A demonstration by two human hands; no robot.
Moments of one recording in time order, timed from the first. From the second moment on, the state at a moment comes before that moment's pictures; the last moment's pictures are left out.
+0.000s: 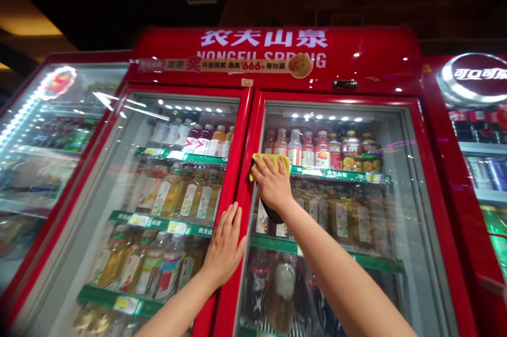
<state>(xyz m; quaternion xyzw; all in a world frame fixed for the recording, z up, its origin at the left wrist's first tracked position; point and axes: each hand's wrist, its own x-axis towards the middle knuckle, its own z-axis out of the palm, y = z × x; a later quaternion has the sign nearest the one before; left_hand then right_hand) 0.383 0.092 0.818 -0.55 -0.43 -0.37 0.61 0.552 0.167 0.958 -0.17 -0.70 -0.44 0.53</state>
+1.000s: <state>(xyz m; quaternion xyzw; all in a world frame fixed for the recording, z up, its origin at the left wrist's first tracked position) 0.429 0.099 0.865 -0.61 -0.39 -0.37 0.59 0.608 0.185 0.954 -0.20 -0.67 -0.45 0.56</state>
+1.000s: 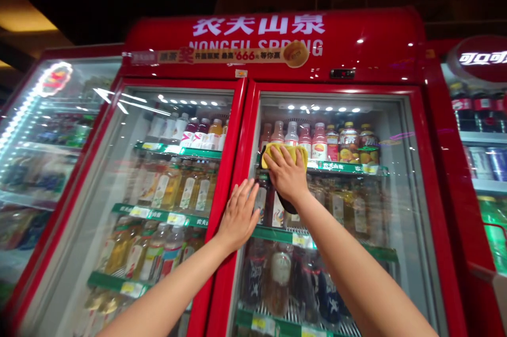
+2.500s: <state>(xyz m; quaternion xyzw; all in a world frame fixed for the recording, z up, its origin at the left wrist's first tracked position) 0.608 0.182 0.875 -0.66 -0.28 -0.38 0.59 0.869 0.258 0.929 -0.44 -0.54 -0.38 0.61</state>
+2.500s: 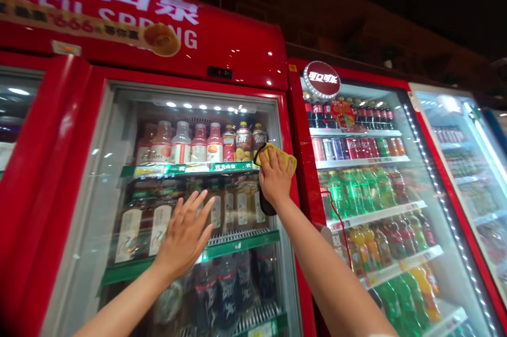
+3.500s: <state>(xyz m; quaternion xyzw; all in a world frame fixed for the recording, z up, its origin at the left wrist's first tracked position) 0.675 0.209 0.857 -0.69 -0.23 -0.36 0.58 0.914 0.275 0.917 -0.49 -0.50 -0.33 0.63</state>
